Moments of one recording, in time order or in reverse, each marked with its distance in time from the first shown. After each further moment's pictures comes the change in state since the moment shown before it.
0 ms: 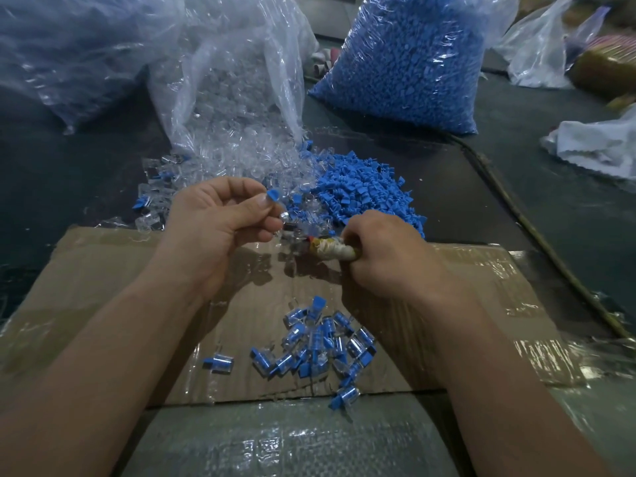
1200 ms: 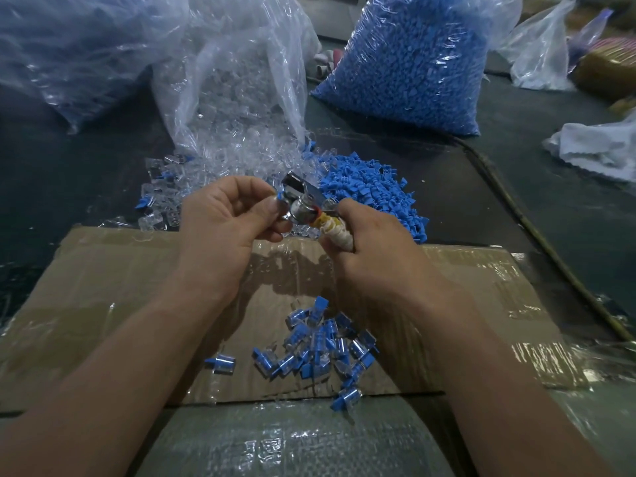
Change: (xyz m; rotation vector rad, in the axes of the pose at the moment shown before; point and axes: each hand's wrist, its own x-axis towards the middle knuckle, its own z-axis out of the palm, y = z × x) left_hand -0.009 -0.003 0.013 0.156 0.075 0.187; right_hand -0.006 -0.017 -0.003 0.236 0.076 -0.094
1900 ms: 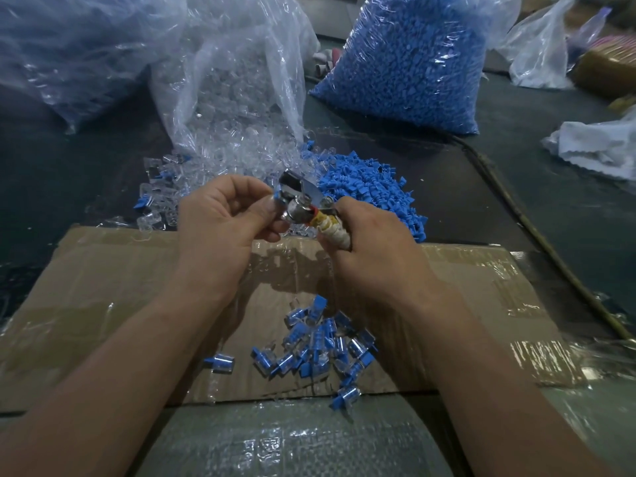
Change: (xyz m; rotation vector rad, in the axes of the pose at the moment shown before) left_hand -0.005 0.003 -0.001 0.072 0.012 0.008; right_hand 0.000 0.001 0.004 -0.043 0.096 -0.024
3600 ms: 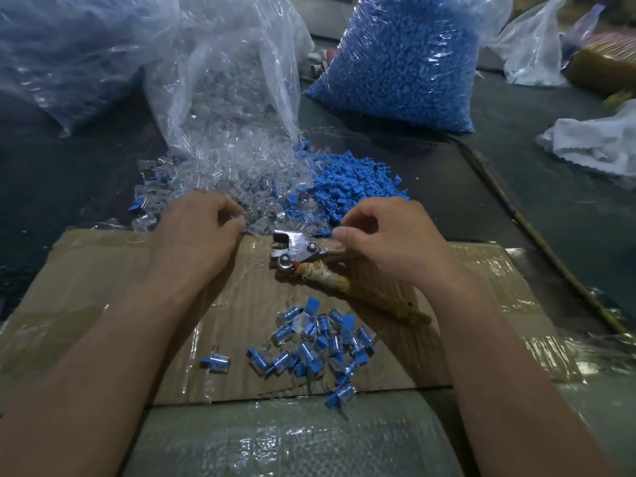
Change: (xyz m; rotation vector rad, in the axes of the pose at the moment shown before) left_hand 0.034 -0.036 -0.031 0.977 0.008 0.008; right_hand 0.005 0.021 -0.017 0.061 -0.065 0.148
